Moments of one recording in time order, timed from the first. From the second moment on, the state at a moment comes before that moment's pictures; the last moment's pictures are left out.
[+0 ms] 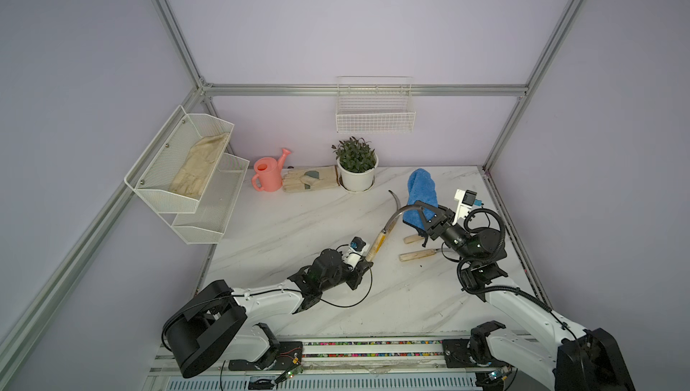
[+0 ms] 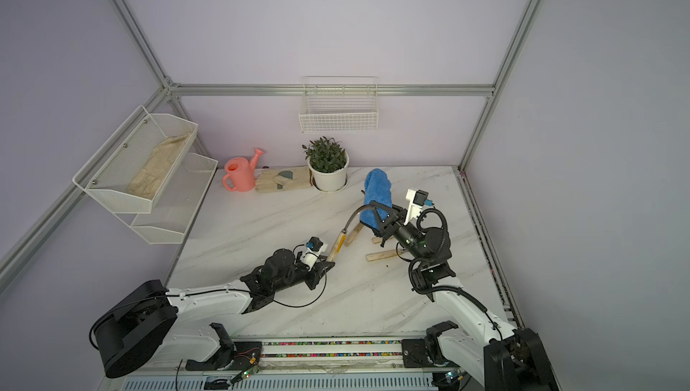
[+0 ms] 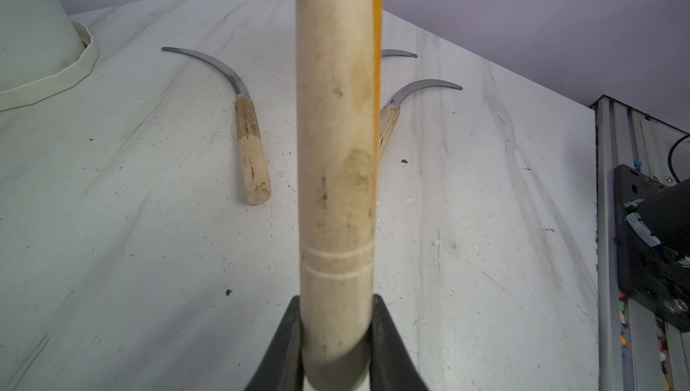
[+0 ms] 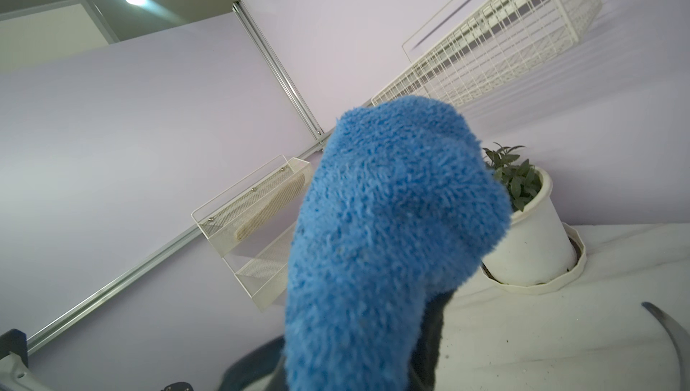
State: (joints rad) left arm -0.82 1.33 0.44 0.48 0.13 -0.10; right arm 0.30 1.07 0.46 0.91 -0.44 0.73
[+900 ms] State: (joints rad) left arm -0.82 1.33 0.45 0.49 0.14 -0.09; right arm 0.38 0.99 0.45 0.82 -0.41 0.66
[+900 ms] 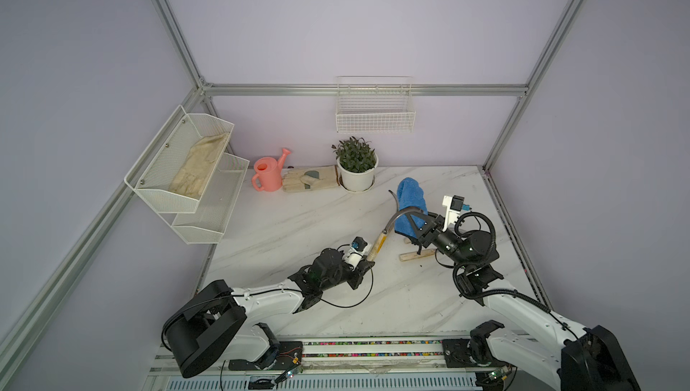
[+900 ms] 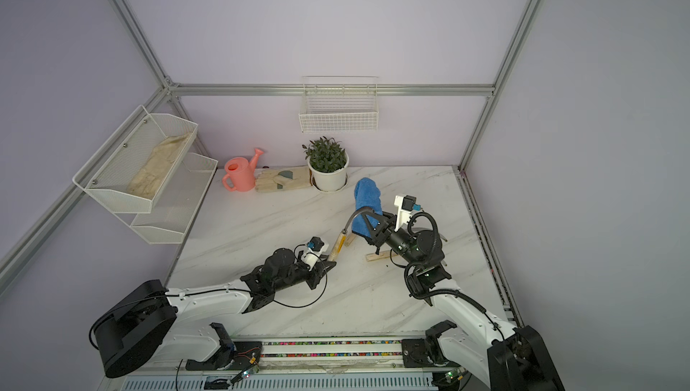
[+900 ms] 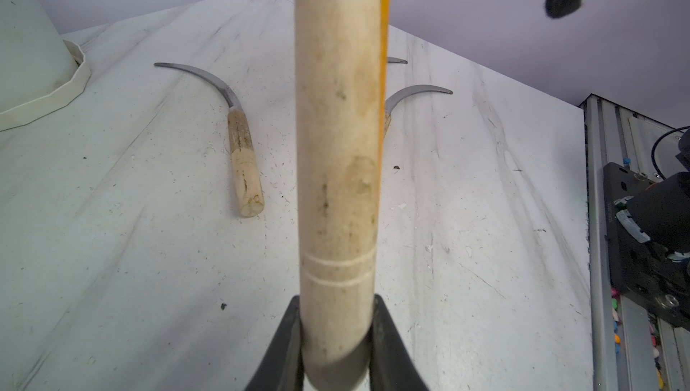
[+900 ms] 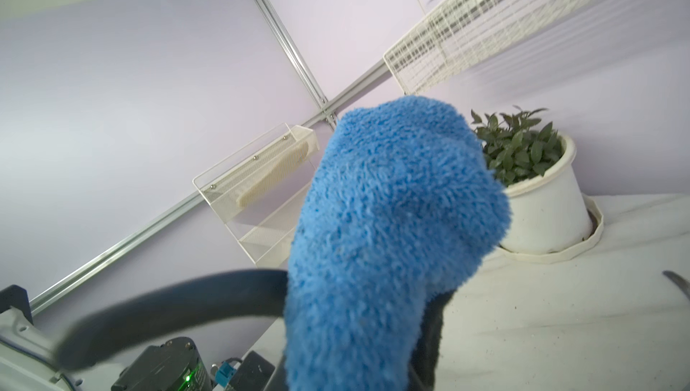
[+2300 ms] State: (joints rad) left arm -0.82 1.32 0.45 0.47 0.16 -0.08; right arm 0.56 1.03 0.47 0.67 -0.24 0.50
